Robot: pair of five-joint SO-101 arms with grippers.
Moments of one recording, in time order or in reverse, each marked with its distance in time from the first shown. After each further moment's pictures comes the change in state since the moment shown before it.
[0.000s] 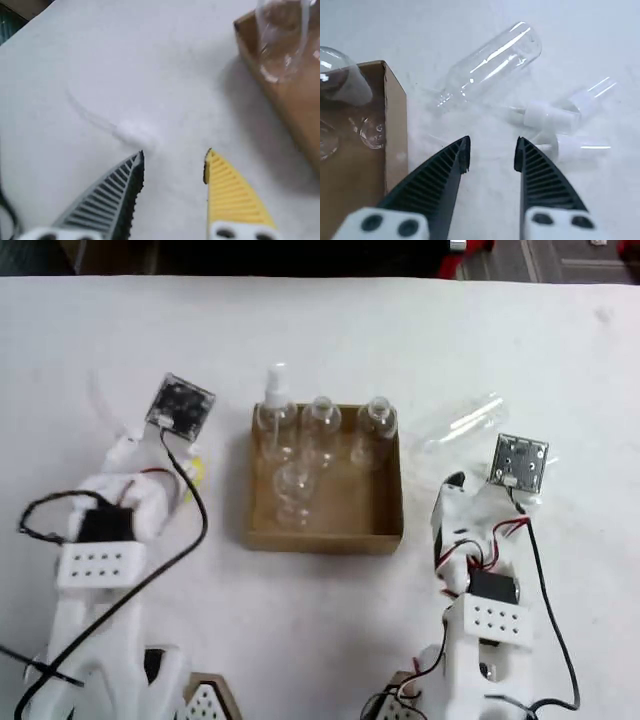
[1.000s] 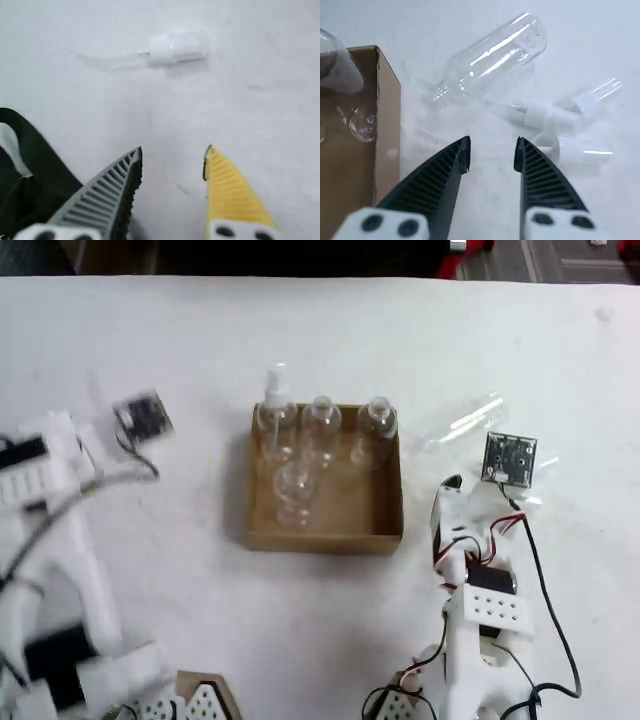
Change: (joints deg) left arm -19.9 34.4 -30.7 11.9 -50.5; right arm 0.0 6.7 -0.1 -5.4 3.4
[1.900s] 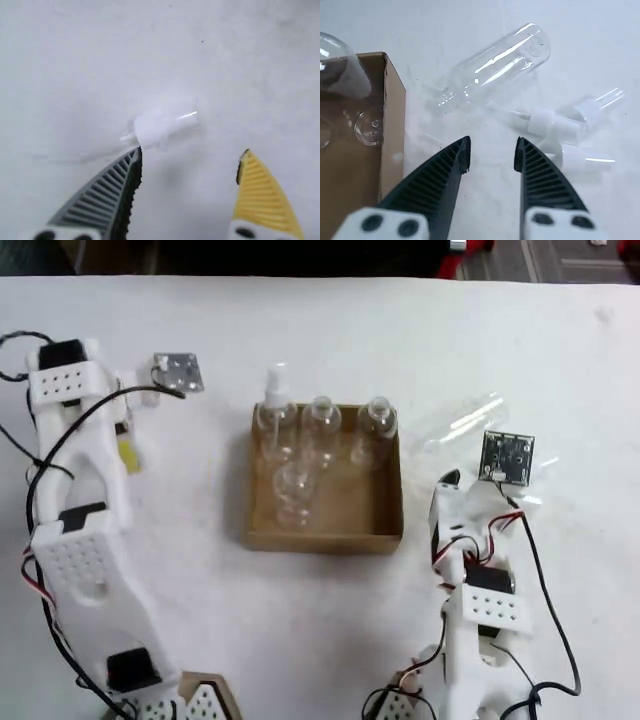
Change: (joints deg) left arm 8.3 46.2 -56.6 28.9 -6.3; right arm -0.8 0.0 0.0 -1.5 0.4
